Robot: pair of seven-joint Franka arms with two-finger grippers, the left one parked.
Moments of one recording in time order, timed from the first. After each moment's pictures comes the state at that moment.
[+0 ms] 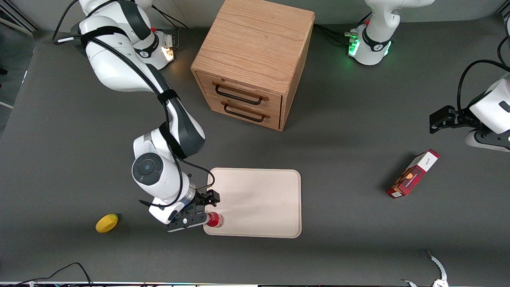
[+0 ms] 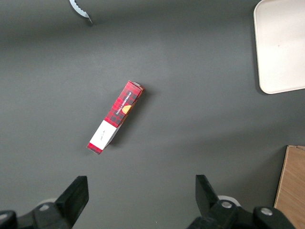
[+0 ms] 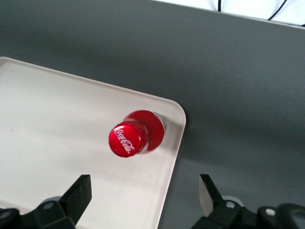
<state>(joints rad) 0.35 0.89 0.08 -0.98 -0.04 2.04 0.21</state>
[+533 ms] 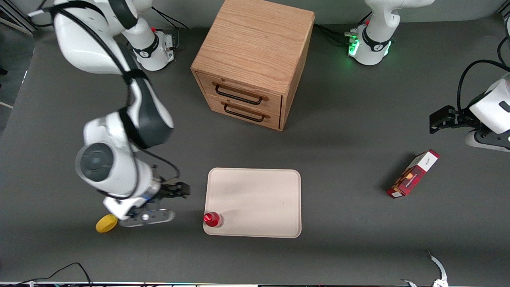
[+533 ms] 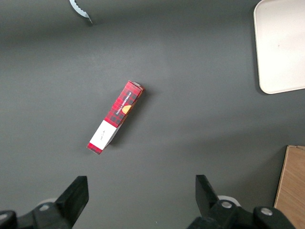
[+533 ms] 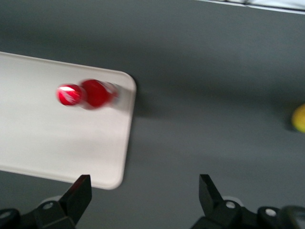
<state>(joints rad) 0.25 0.70 0.06 -1.00 -0.04 1.72 0.21</state>
